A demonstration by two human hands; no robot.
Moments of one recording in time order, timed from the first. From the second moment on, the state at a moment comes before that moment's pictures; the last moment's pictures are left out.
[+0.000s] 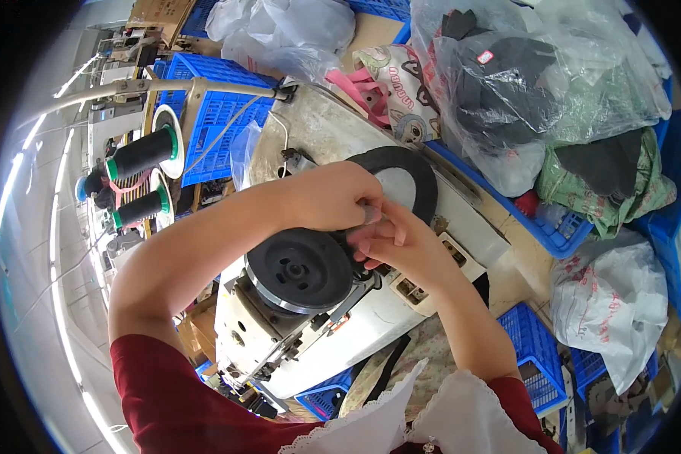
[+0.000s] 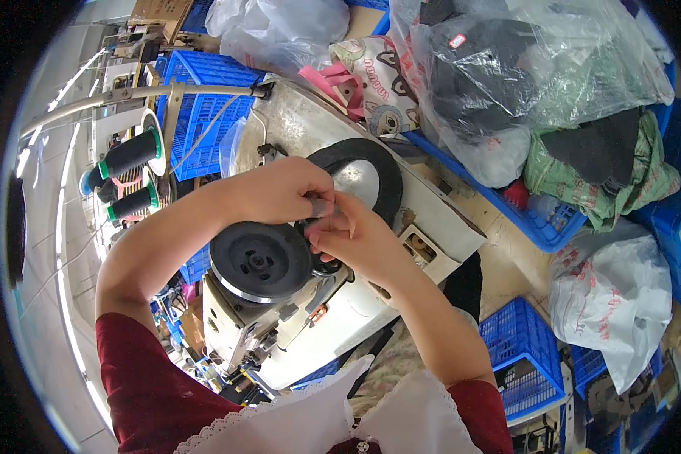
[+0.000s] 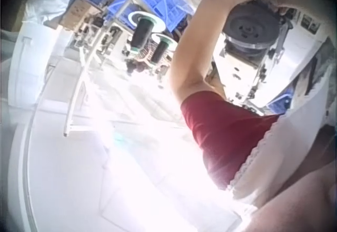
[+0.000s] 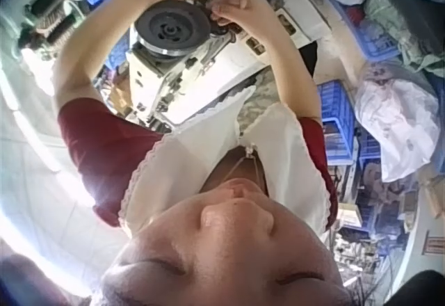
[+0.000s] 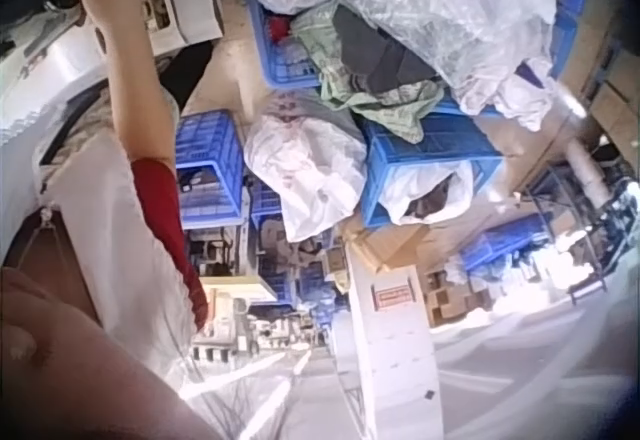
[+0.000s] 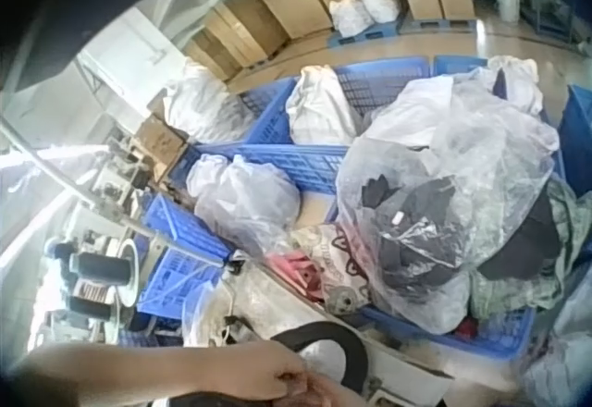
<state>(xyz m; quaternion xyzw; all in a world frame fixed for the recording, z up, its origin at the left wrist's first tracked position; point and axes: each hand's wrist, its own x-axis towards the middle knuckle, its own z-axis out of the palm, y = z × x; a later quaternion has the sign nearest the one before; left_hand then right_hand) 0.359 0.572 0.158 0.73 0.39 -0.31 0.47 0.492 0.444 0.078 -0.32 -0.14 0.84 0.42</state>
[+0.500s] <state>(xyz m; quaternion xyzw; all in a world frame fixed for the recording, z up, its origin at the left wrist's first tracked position) 0.399 0.453 0.185 0.87 0.18 -0.35 0.30 0.508 0.443 0.084 -0.32 -0.16 0.90 0.25</state>
